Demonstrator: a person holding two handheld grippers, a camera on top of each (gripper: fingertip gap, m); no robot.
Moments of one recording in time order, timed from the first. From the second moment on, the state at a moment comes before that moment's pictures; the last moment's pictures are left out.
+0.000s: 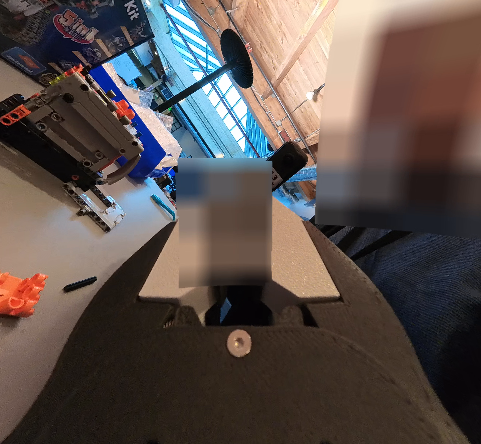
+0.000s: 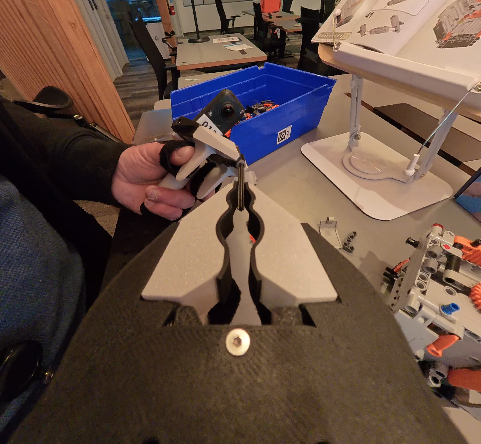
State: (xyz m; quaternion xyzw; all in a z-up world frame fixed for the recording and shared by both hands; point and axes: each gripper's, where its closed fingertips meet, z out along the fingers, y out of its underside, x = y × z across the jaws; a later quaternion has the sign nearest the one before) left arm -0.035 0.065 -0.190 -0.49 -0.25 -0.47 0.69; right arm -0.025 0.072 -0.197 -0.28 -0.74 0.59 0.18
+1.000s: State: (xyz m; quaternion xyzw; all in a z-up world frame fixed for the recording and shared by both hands) left arm -0.037 0.061 -0.180 -0.45 -0.33 -0.48 0.67; right arm -0.026 0.069 -0.189 -0.20 -0.77 0.54 0.27
